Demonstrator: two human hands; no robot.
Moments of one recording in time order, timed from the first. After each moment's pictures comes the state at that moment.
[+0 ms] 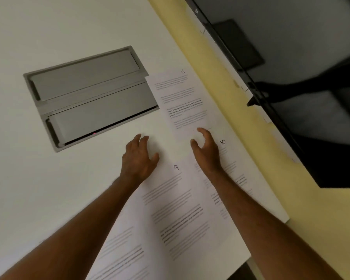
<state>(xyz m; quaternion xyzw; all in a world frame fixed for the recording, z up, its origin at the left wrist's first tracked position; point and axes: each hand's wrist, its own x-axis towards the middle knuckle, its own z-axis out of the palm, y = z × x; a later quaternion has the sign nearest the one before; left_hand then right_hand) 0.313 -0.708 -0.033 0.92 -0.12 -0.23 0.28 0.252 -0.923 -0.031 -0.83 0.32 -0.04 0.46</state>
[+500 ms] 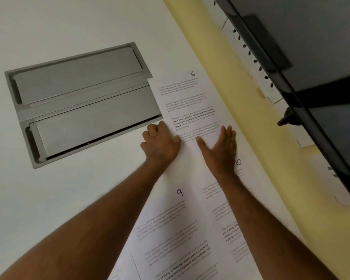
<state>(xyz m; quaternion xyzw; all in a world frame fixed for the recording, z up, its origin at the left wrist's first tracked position) 0.394 -0.816 -0.058 0.92 -0.01 -0.24 0.30 0.317 -0.982 -0.101 -0.91 0.35 0.00 0.24</state>
